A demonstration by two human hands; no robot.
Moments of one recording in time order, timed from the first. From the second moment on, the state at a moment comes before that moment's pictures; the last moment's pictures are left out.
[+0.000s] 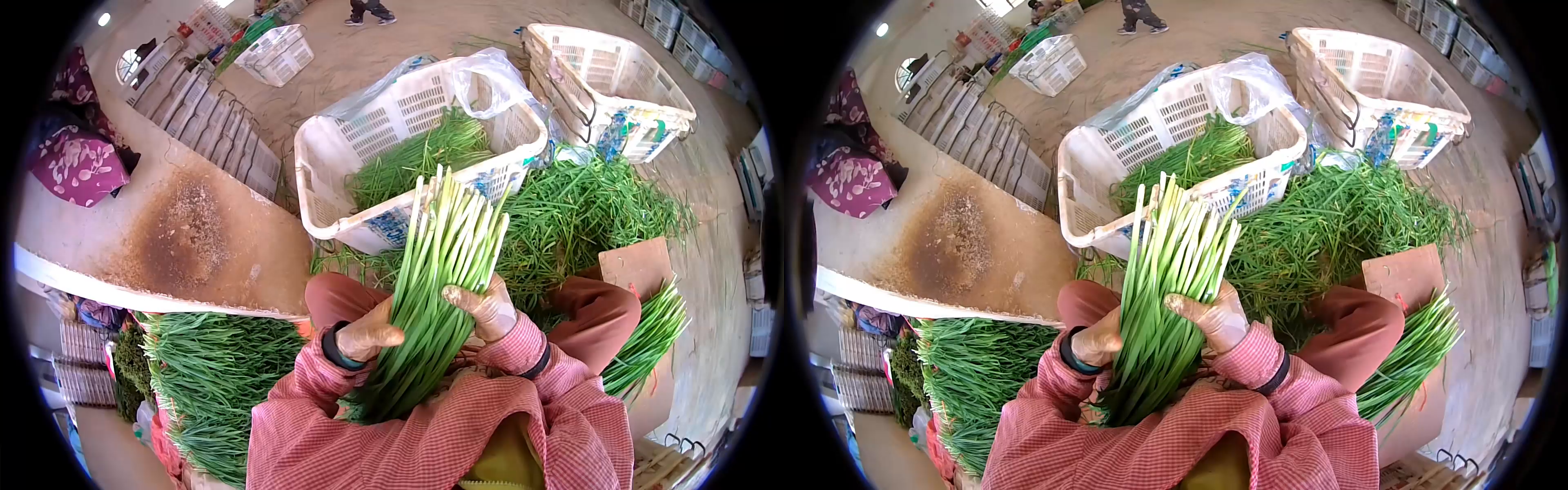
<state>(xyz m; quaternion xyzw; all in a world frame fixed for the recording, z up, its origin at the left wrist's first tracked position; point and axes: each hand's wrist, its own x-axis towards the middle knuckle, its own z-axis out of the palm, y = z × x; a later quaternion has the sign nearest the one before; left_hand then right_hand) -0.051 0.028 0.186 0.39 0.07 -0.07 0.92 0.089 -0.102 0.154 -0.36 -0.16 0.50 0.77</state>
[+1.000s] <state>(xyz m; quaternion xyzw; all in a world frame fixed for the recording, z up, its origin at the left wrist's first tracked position) -0.136 0.214 0.235 0.50 0.04 0.39 0.77 -0.005 0.207 0.329 -0.47 -0.48 0.51 0.54</state>
